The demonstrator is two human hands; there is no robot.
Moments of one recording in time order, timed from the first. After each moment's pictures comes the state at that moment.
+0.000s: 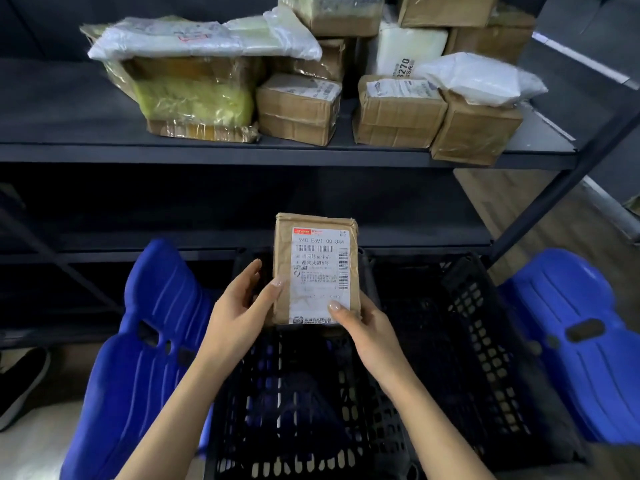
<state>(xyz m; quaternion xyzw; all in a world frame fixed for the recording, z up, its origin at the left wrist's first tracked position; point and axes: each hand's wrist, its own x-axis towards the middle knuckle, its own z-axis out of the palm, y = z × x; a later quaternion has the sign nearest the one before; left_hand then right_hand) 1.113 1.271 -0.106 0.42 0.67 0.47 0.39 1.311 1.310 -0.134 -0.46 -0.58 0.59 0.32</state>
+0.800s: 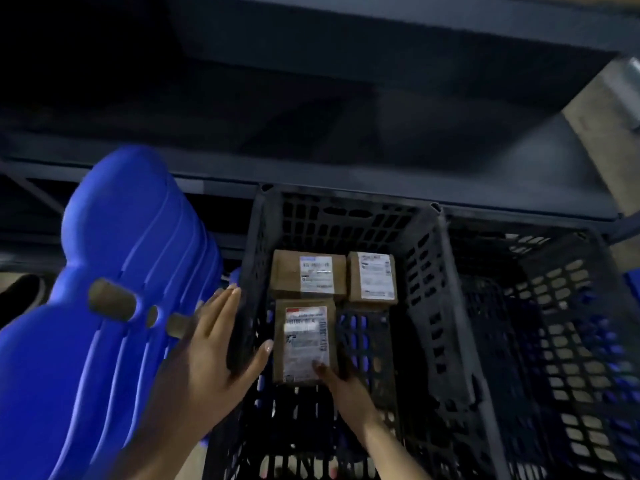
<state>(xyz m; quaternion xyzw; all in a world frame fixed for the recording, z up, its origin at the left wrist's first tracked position) 1.045 1.246 -0.282 0.57 0.77 0.25 0.15 1.255 1.293 -0.421 -0.57 -0.62 0.53 0.04</state>
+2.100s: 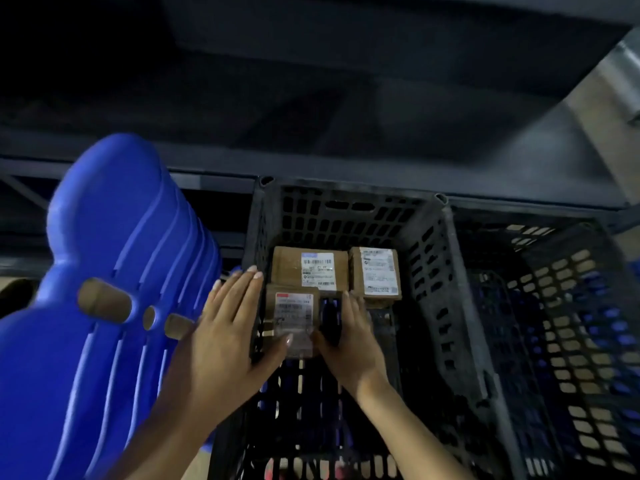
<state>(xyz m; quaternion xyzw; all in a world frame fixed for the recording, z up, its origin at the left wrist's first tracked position) 1.046 1.263 -0.279 0.65 0.73 0.16 0.10 1.221 1.338 -0.401 -0.59 -0.73 0.35 0.08</state>
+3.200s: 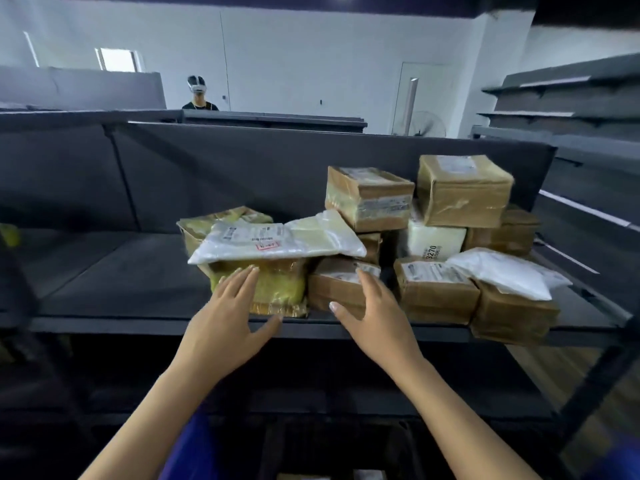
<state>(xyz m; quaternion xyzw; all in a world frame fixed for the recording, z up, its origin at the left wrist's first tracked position) 0.985 1.393 0.049 0.63 0.72 0.27 -0.09 1.203 1.498 0.026 -0.46 -0.81 0.13 0.33</state>
